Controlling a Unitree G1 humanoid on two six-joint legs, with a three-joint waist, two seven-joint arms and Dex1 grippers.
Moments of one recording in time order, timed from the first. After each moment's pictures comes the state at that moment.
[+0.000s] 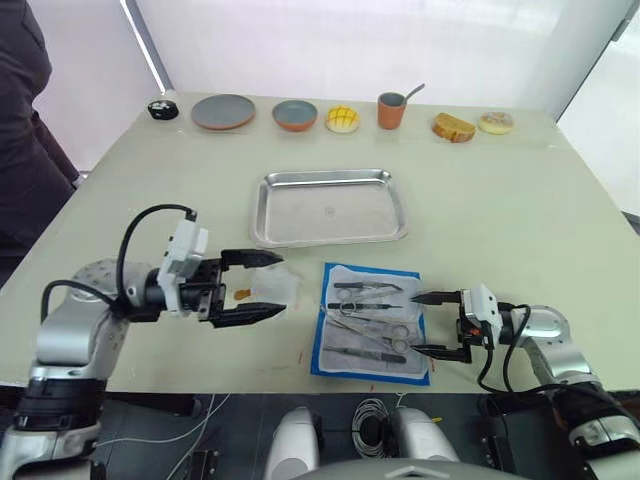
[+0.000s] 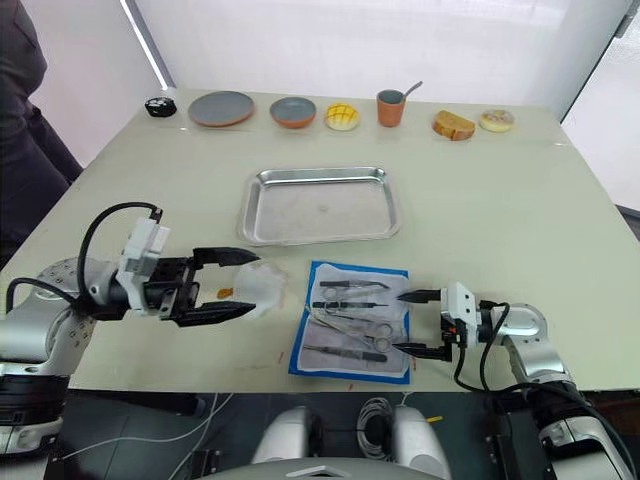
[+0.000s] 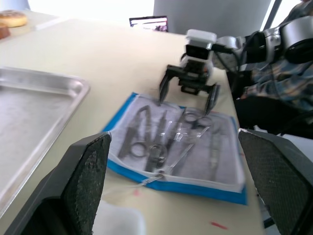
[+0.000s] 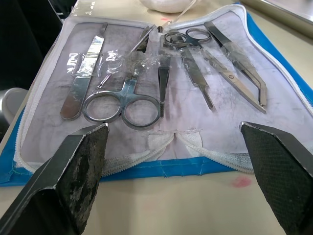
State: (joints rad) left arm -0.23 0.81 0.11 -0.10 -0.56 0.33 -1.38; right arm -0.21 -0.49 0.18 0.39 0.31 -0.30 1.35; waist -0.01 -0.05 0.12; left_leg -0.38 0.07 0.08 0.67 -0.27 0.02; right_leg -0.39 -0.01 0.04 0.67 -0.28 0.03
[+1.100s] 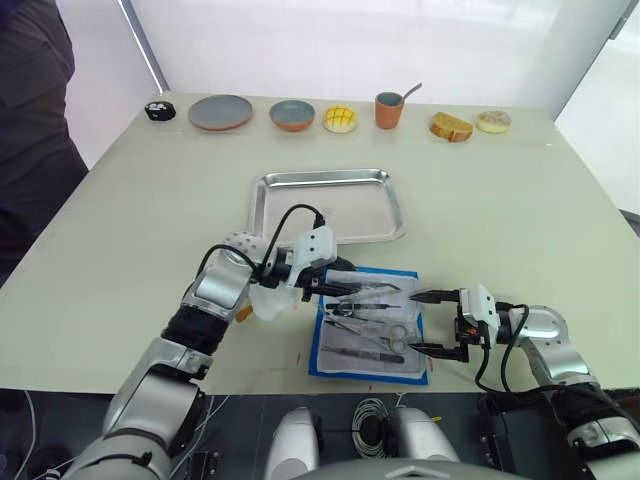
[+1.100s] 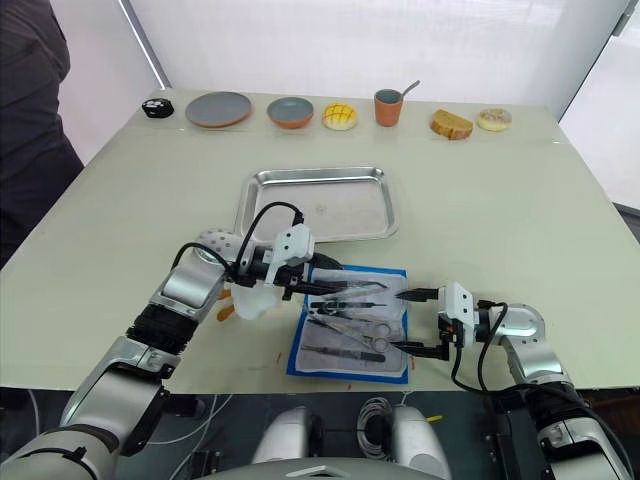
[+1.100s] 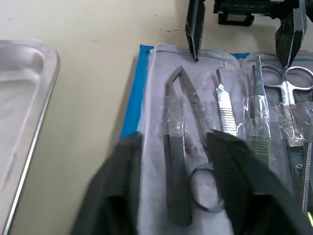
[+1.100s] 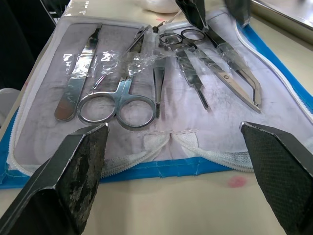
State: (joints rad) left arm -0.60 0.54 -0.32 0.27 -0.12 0.16 -1.29; right arm -0.20 -0.49 0.18 0.36 0.29 -0.28 1.31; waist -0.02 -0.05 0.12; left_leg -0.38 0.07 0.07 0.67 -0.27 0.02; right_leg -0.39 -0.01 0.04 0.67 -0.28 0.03
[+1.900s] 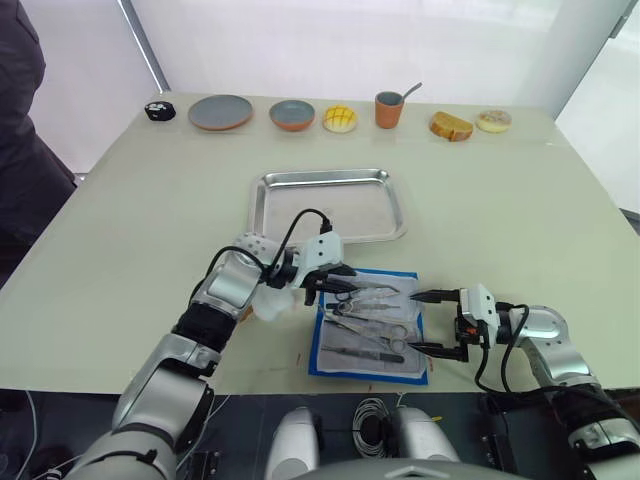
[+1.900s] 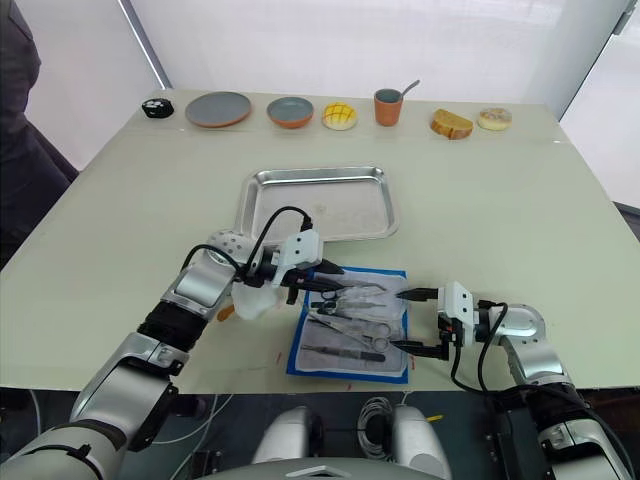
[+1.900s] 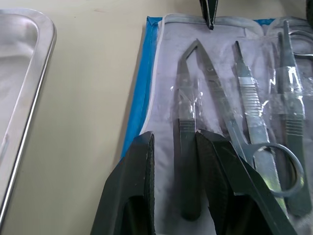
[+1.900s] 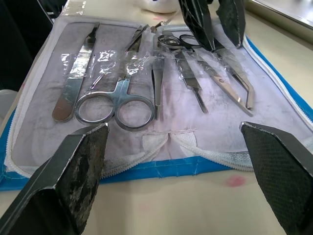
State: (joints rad) left arm -0.63 0.50 -0.35 0.34 -0.01 0.12 -1.24; right arm -0.20 -0.49 0.18 0.34 0.29 -0.26 1.30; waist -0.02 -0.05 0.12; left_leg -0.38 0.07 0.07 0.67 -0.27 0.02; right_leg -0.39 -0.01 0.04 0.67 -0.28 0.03
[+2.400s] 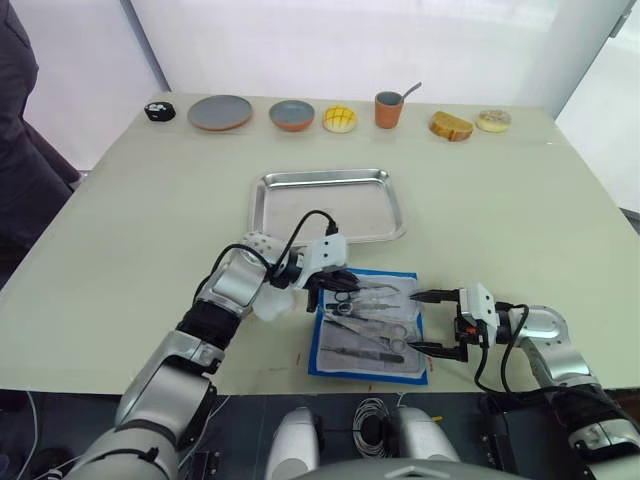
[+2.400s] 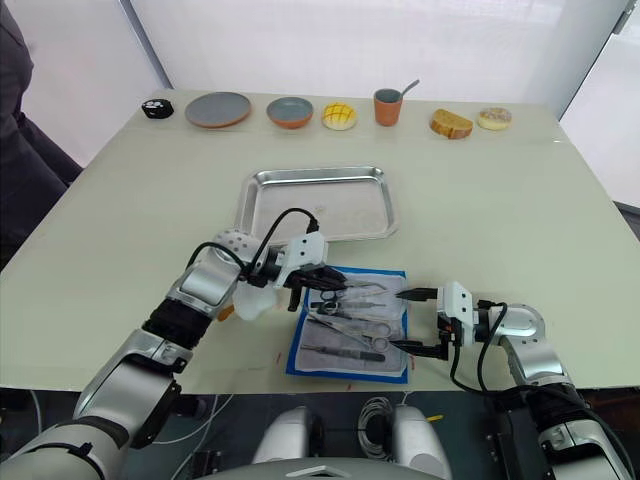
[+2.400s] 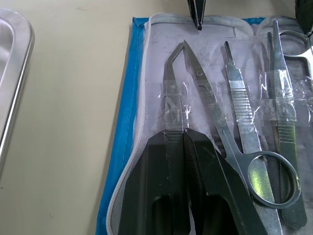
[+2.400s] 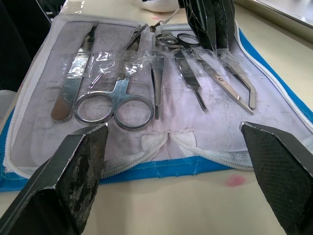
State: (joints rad) left arm -0.66 0.50 -0.38 0.33 0.00 0.19 -1.29; right arm -0.19 -0.50 0.18 0.33 0.28 -0.25 1.30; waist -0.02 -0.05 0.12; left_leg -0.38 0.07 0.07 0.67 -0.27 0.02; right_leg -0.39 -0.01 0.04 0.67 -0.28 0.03
